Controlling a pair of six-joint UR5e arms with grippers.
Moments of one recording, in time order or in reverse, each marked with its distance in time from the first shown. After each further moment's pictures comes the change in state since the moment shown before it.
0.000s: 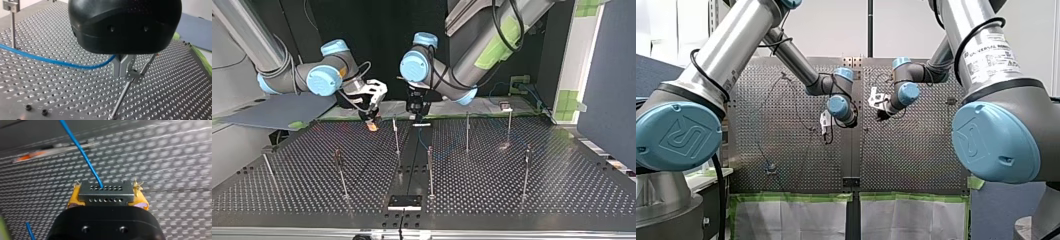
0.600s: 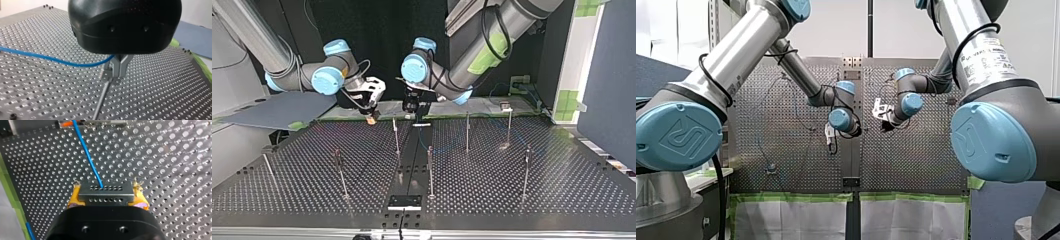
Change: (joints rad) left arm 0.002 -0.089 0.009 0.106 0.063 -0.015; right arm -0.029 0.049 0.030 -0.035 0.006 -0.002
